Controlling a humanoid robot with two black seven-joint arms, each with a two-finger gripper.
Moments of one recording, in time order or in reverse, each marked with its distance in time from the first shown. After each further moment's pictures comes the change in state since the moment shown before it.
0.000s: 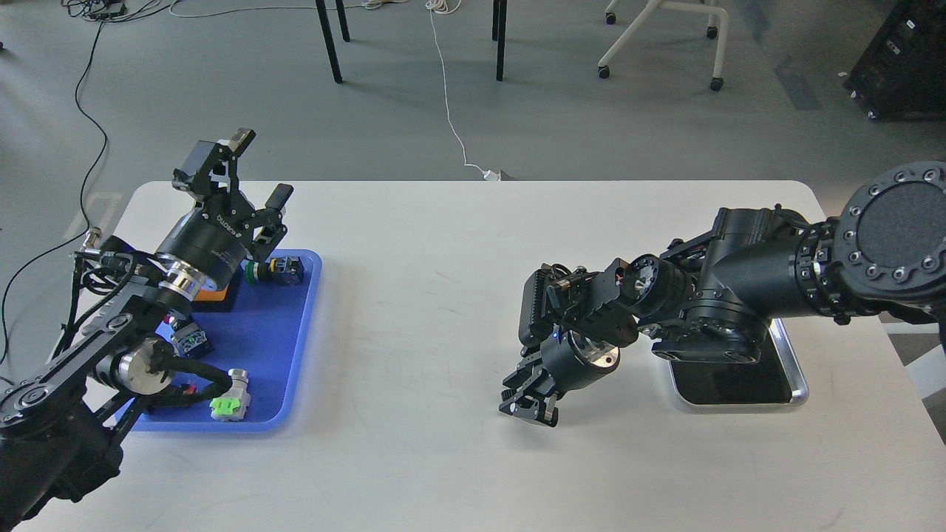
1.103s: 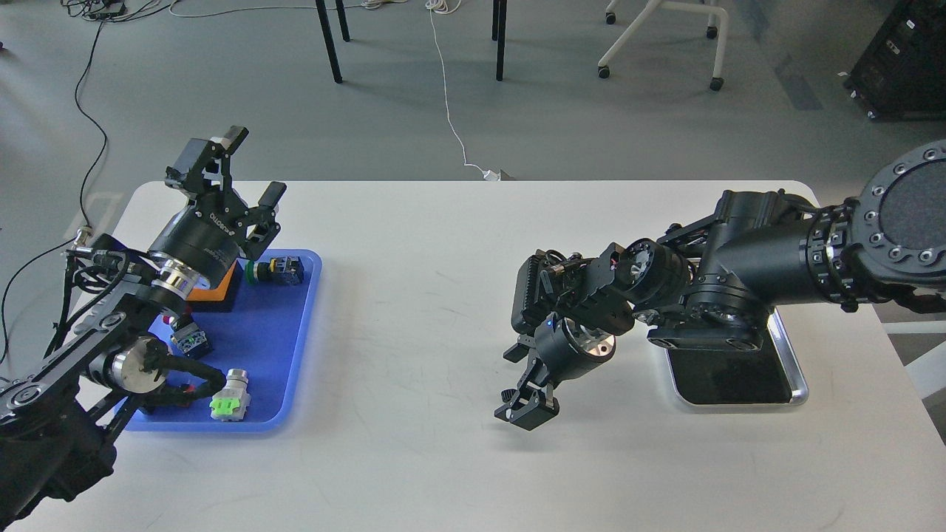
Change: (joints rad) left arm 0.000 0.015 -0.003 0.000 -0.002 0.003 -0.002; right arm 0.038 -0.011 0.038 0.025 -0.006 0.037 0.000
